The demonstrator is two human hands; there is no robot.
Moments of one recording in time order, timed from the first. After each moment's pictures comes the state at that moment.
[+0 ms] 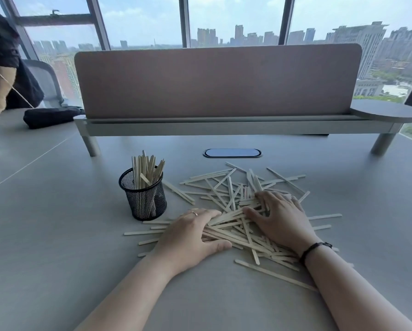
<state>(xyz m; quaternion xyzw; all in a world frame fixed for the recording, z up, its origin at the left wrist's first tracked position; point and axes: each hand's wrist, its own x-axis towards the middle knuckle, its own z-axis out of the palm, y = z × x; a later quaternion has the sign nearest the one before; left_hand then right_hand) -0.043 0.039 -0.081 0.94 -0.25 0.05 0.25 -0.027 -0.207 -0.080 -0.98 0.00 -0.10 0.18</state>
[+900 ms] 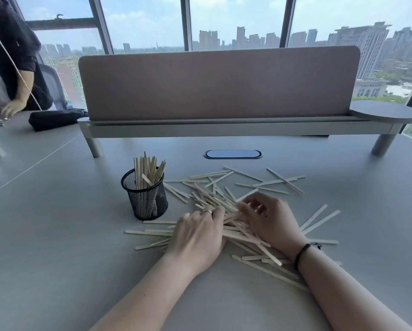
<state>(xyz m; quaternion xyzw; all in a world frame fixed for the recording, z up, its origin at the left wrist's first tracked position) -0.058 0.005 -0.065 0.96 -0.23 0.15 -0.02 -0.035 -0.186 -0.081 -0.89 -0.04 -0.19 0.42</state>
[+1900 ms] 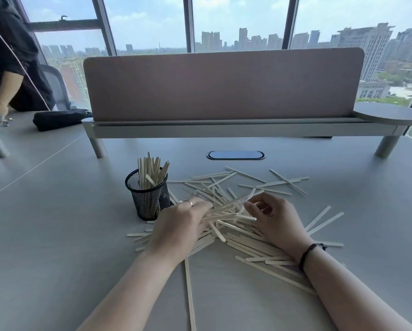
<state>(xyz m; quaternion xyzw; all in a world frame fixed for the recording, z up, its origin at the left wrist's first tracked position) -0.048 0.047 -0.056 0.92 -0.26 0.25 0.18 -0.033 -0.190 -0.082 -0.87 -0.02 -0.17 0.46</state>
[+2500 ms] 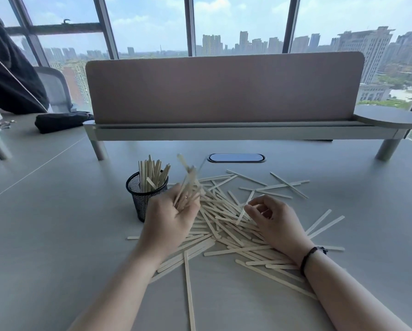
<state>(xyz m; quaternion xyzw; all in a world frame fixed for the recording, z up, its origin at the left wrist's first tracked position) -0.043 0.060 -0.040 0.81 -0.21 0.32 0.44 -0.034 -0.188 -0.081 -0.88 -0.01 -0.15 0.46</state>
